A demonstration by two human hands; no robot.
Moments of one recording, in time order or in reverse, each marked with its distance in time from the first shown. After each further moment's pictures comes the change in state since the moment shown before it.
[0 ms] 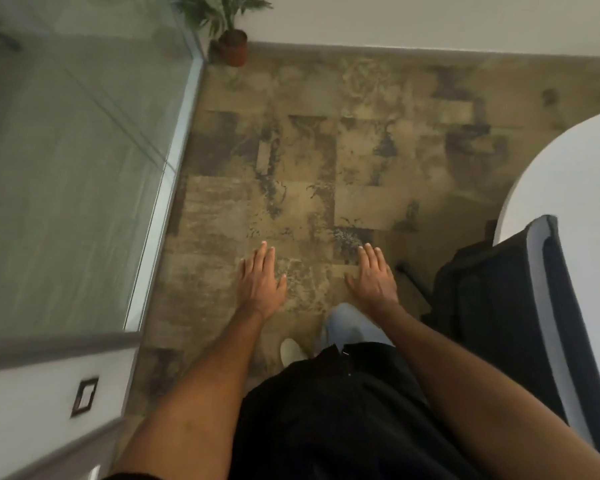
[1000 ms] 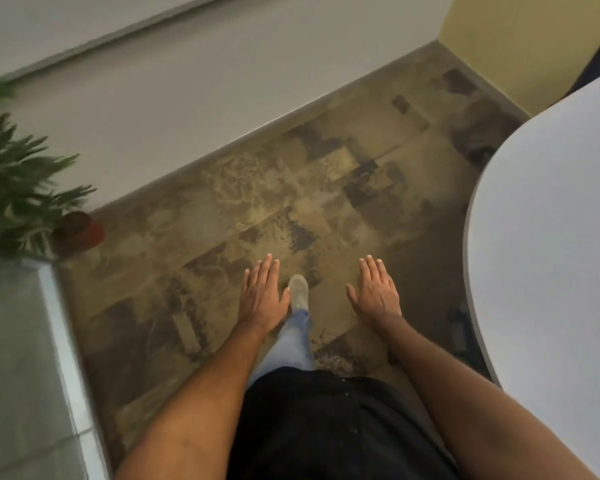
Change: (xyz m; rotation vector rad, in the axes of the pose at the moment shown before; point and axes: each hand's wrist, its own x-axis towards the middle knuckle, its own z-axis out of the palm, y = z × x) left_hand 0.625 0.335 -0.113 0.227 -0.143 0.608; right_hand 0.455 0.182 -0.268 0.208 0.199 0.517
